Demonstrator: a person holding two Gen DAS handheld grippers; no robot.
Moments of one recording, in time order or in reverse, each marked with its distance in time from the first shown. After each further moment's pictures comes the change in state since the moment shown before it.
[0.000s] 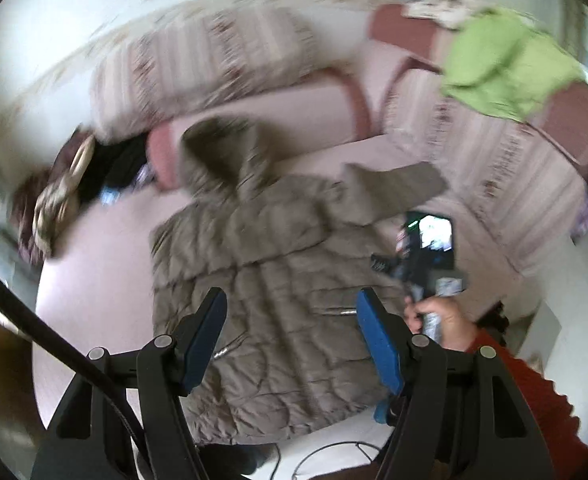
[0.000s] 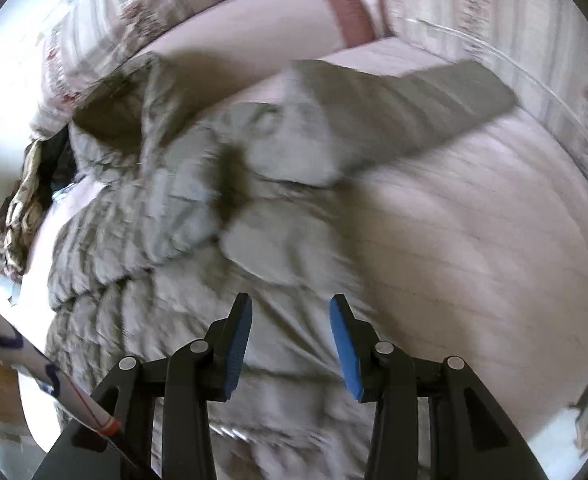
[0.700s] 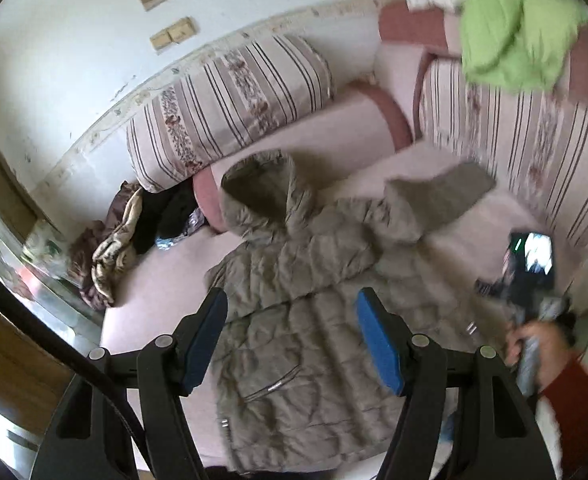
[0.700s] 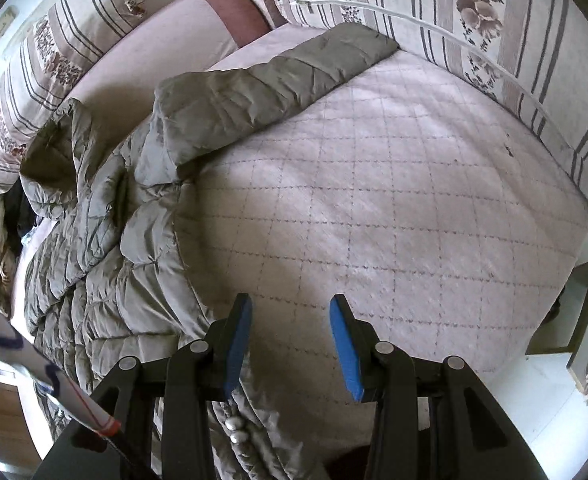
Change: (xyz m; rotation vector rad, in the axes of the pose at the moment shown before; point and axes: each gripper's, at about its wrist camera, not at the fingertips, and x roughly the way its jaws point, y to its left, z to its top) left arm 0.034 -0.031 0.008 0.131 -0.036 0.312; right arm -0.029 -0.106 -0.026 0.181 0.010 -0.074
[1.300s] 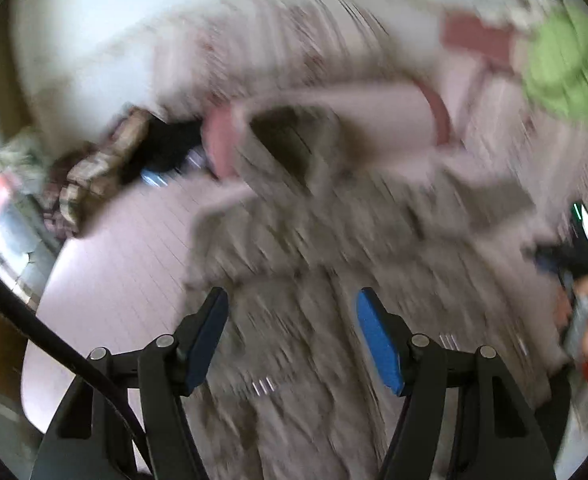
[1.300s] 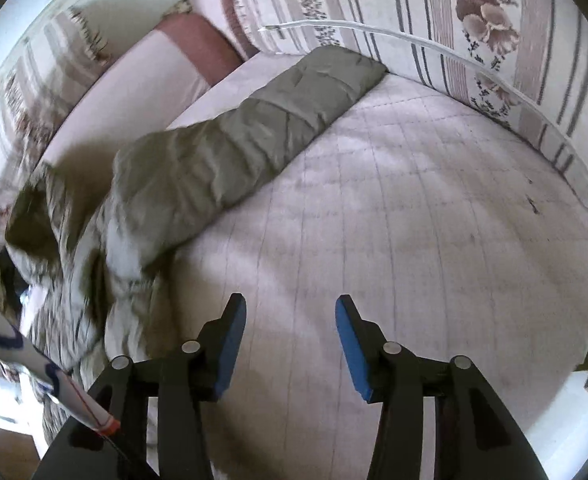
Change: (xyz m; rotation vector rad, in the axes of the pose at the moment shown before) left arm 0.132 0.069 -0.097 -0.321 -0.067 -0.023; right arm 0.040 -0.028 0.075 0.121 -0.080 0.024
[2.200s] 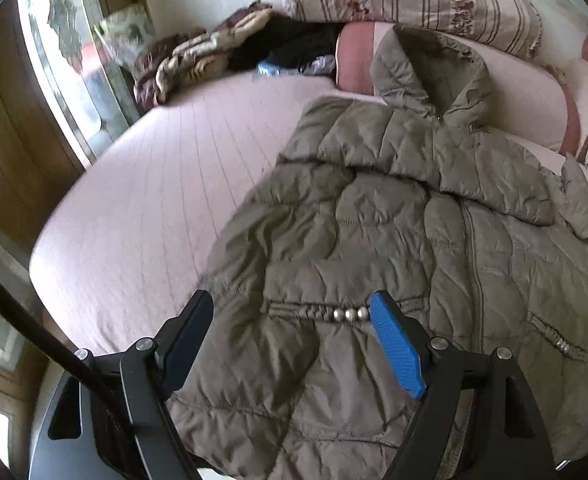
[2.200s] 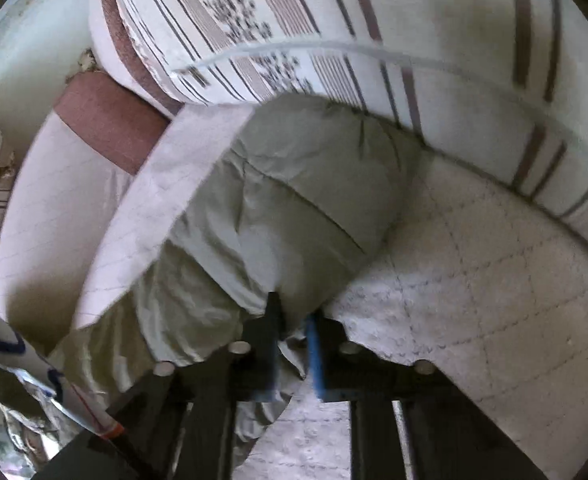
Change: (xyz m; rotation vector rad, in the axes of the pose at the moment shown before) left arm 0.073 0.049 -0.106 -0.313 0.265 0.276; right arm 0.115 -0.017 0.178 0.208 -0.043 -0.043
